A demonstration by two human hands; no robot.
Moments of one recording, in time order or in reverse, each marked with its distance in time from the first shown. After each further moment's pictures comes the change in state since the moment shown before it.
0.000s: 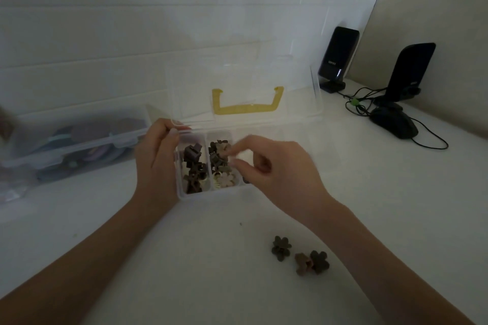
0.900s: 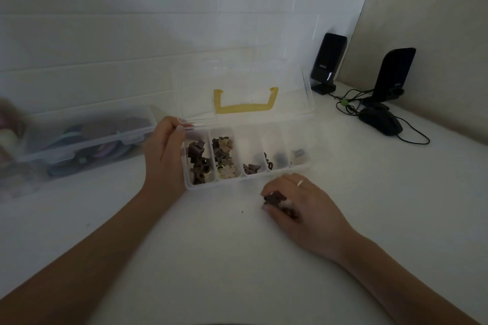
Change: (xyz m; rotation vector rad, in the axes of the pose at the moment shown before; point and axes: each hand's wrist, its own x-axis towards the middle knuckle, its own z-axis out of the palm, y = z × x) left_hand -0.002 0.003 -0.002 0.023 -0.008 0.005; right_hand -0.072 0.028 0.008 -0.076 -0.060 -0.045
